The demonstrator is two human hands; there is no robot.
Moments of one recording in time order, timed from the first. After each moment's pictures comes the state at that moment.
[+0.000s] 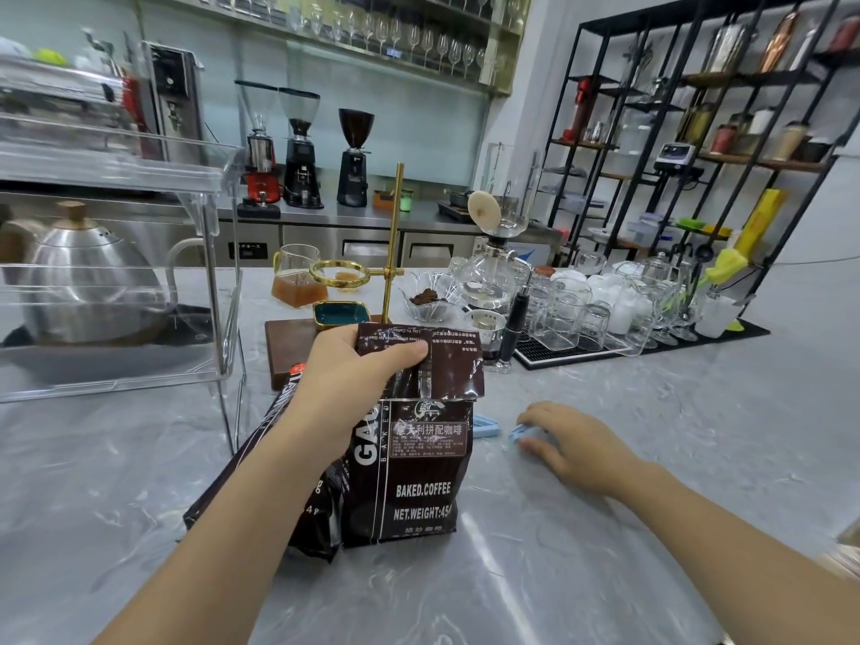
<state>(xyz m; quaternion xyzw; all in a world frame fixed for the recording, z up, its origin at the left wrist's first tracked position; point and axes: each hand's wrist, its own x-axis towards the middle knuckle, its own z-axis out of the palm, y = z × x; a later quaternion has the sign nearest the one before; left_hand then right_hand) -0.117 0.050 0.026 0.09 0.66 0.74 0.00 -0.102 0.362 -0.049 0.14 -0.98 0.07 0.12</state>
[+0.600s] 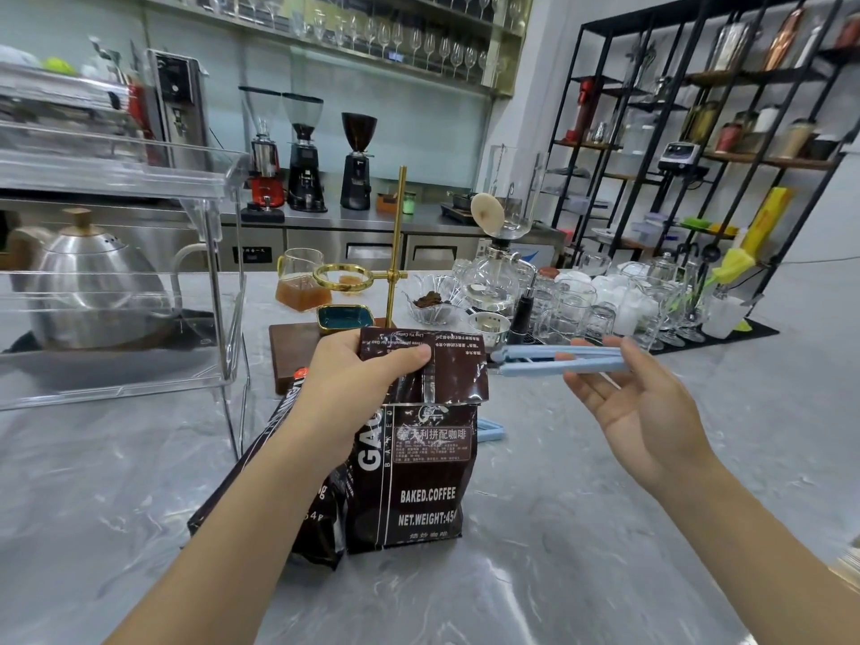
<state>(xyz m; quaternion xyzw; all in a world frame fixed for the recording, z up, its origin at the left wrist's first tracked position) -0.117 0.048 0.026 0.09 0.66 0.75 0.01 -0.057 0.315 0.035 -0.01 -0.46 0.86 0.21</state>
